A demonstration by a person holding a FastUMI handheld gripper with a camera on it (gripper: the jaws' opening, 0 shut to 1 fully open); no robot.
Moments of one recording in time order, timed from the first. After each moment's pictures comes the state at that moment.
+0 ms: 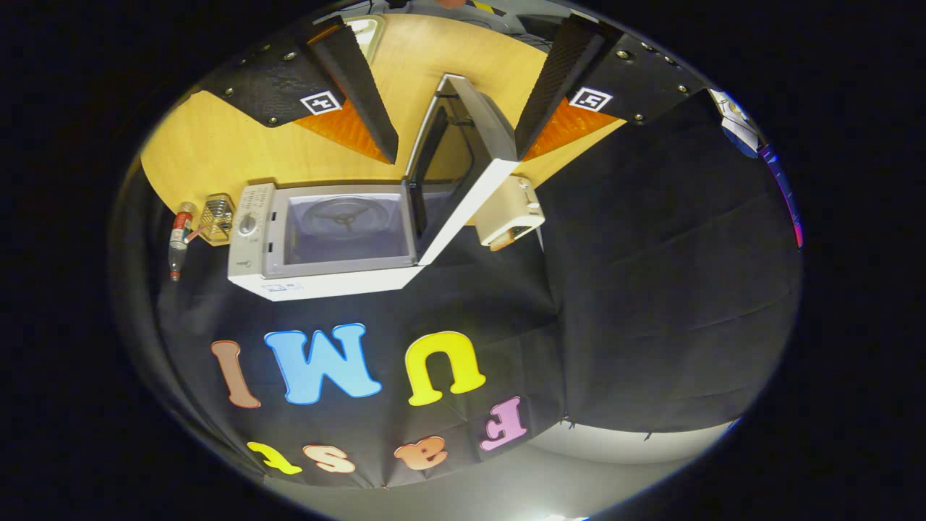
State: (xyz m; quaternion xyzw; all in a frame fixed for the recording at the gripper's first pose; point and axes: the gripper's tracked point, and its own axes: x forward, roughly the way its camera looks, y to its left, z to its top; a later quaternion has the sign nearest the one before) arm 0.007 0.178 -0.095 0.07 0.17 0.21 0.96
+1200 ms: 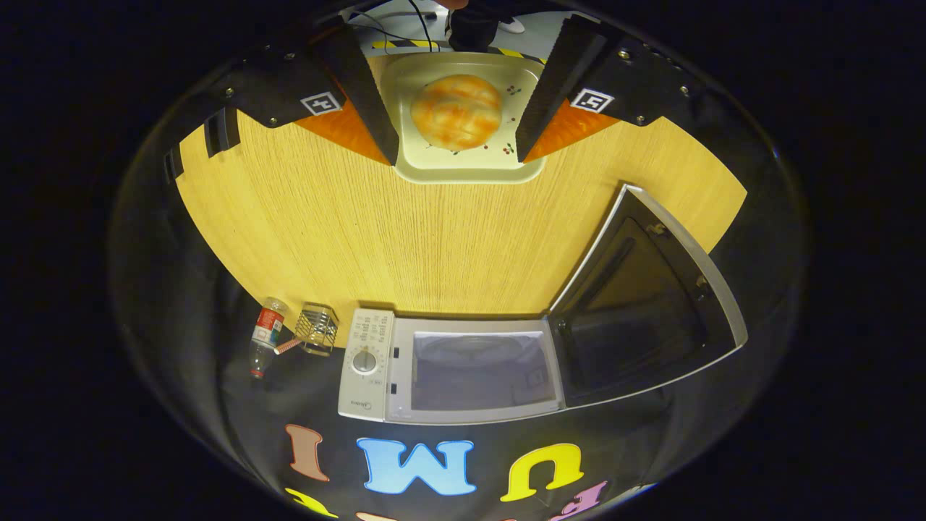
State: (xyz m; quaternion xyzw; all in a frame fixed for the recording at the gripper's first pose) arm -0.006 0.033 -0.282 0.00 0.40 0.06 0.92
